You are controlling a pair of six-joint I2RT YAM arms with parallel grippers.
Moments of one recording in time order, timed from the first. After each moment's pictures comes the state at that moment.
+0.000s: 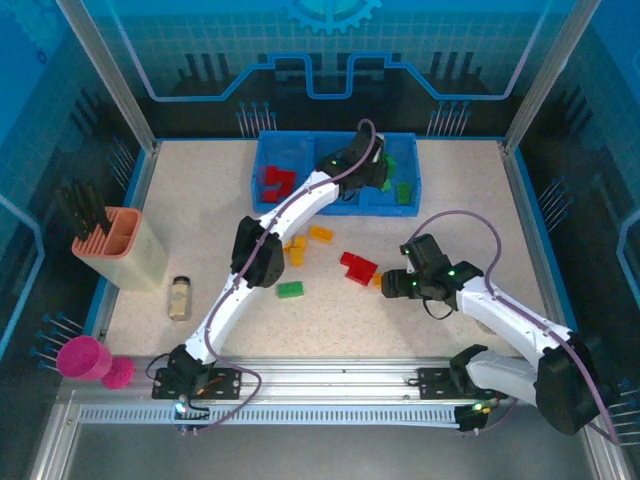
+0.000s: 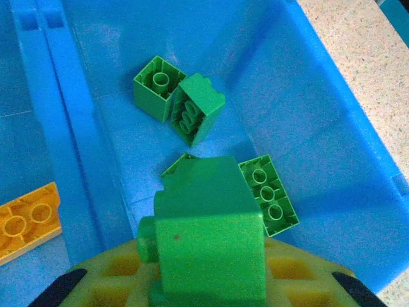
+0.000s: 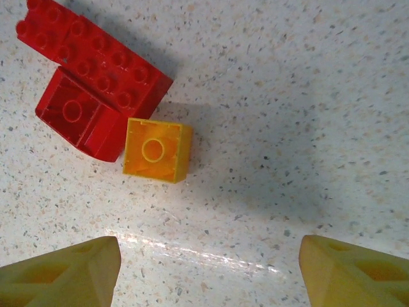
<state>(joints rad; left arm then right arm) -0.62 2.62 2.59 -0.67 -0.05 -0.38 0.48 1.12 0.62 -0.59 -0.02 0.45</state>
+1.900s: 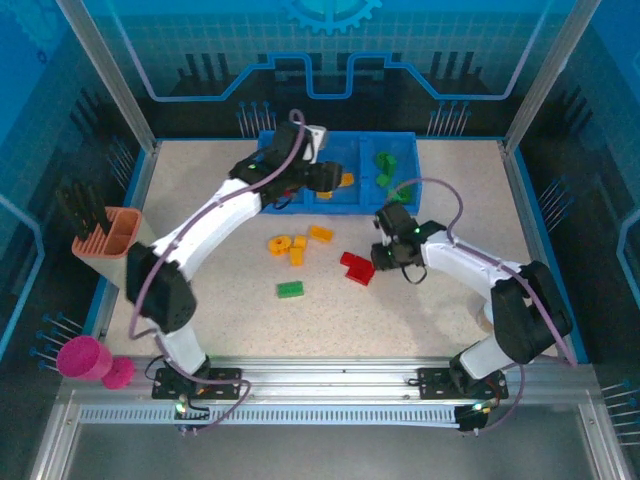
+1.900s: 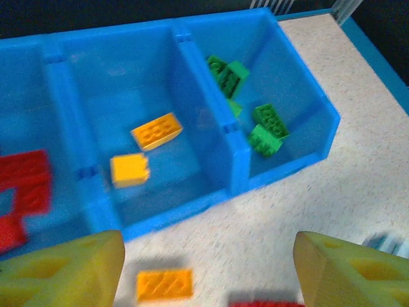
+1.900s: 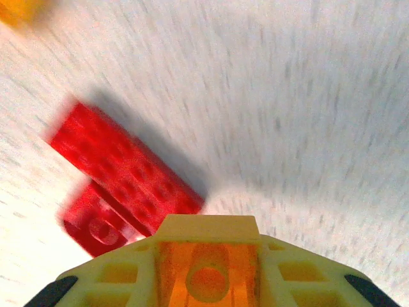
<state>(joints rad) -0.51 1.70 1.63 -0.59 0.02 -0.27 0.51 1.51 1.02 -0.63 0.05 0.29</state>
